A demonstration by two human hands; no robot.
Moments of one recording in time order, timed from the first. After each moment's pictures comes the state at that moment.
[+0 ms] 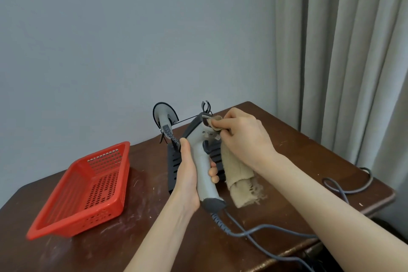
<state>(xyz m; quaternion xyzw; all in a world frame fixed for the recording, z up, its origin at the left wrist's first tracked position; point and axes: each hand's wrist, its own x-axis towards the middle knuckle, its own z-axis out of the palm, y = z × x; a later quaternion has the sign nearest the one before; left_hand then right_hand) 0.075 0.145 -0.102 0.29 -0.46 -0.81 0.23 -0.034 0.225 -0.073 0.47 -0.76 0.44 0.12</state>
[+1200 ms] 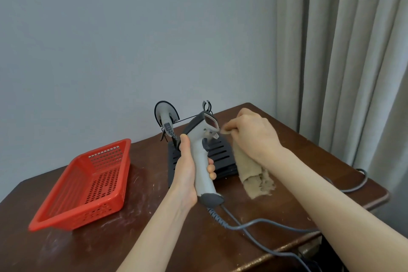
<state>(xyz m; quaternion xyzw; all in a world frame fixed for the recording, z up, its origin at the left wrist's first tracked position) 0.081 0.147 -0.094 0.32 -0.46 -0.79 0.25 -0.048 0.231 -0.076 0.46 -0.81 0.35 0.11</state>
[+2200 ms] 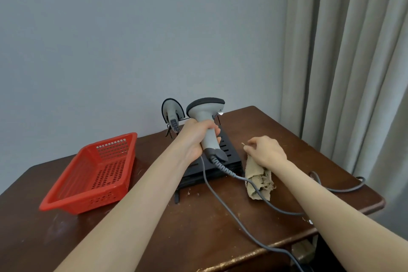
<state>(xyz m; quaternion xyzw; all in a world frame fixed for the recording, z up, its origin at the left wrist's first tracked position) 0.050 0.133 -0.042 0.32 -0.58 -0.70 0.25 -0.104 0.220 -0.150 0.34 -0.89 0.30 -0.06</state>
